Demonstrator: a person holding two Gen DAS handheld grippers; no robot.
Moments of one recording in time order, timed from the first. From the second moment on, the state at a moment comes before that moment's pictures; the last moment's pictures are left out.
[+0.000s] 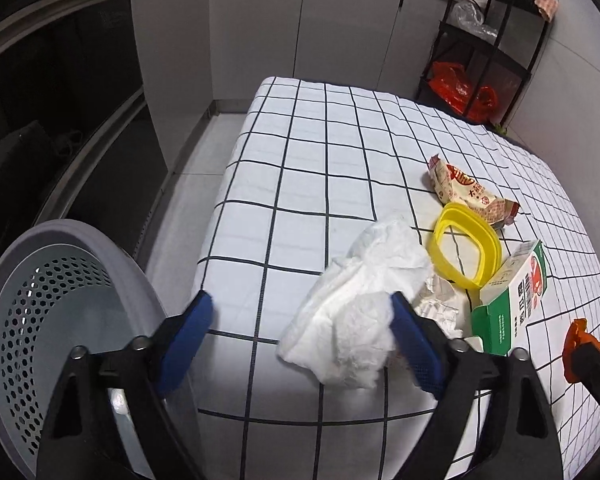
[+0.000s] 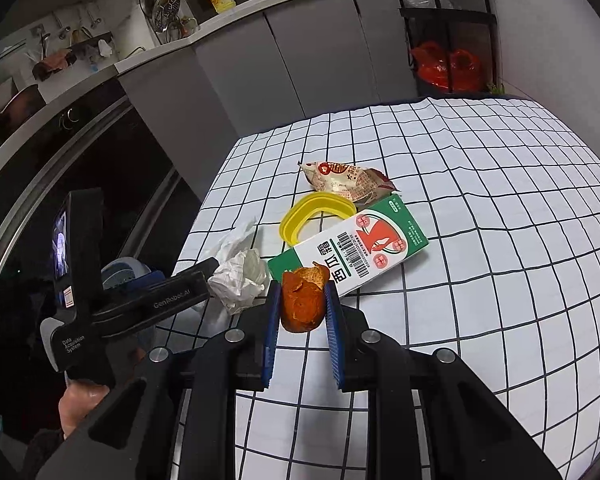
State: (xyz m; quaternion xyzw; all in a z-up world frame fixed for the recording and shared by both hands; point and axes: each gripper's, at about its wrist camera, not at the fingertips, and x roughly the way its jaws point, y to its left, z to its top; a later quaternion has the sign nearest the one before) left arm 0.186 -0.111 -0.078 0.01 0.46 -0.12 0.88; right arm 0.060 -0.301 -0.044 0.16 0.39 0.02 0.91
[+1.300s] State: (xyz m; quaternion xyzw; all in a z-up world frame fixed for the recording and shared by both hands) left arm 0.132 -0.061 -0.012 0.02 0.36 -0.11 0.93; right arm 0.059 -0.272 -0.037 0.15 0.37 0.05 0.92
